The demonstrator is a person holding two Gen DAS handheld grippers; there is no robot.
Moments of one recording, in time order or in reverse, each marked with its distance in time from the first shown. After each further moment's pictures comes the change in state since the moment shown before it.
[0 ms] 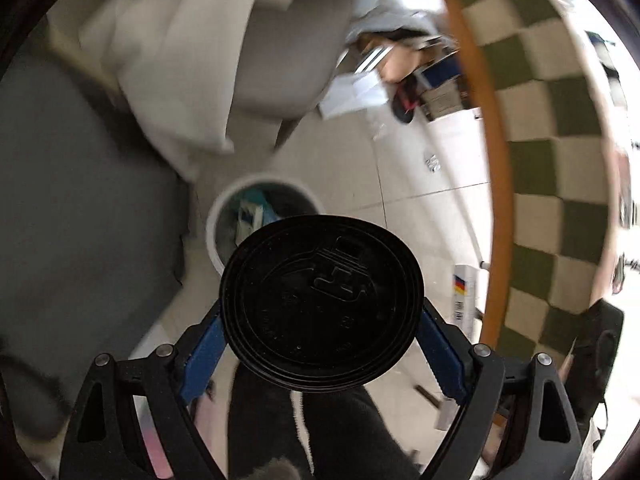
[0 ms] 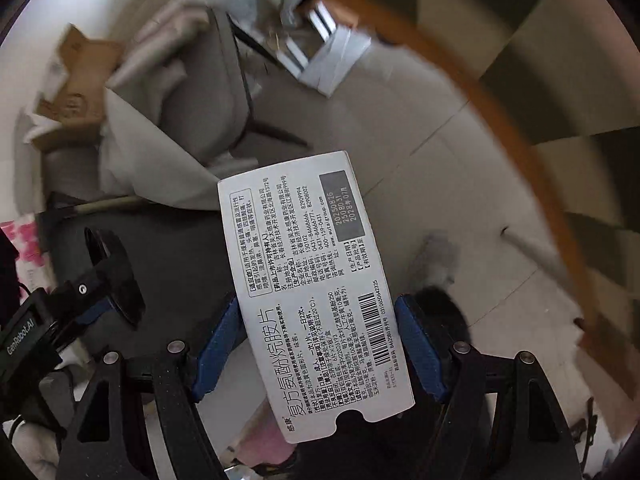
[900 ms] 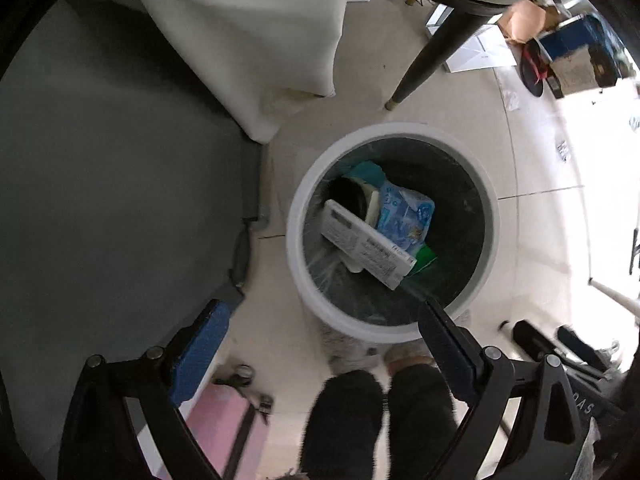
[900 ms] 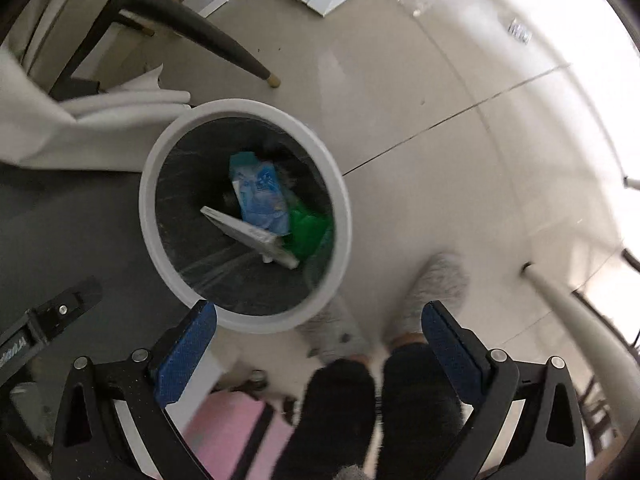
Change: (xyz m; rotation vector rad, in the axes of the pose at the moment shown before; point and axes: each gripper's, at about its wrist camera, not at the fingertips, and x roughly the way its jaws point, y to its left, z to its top) left arm 0.176 0.092 0.013 -0.024 0.016 0.342; right arm 0.267 -0.020 0.064 -0.200 0.089 -0.242
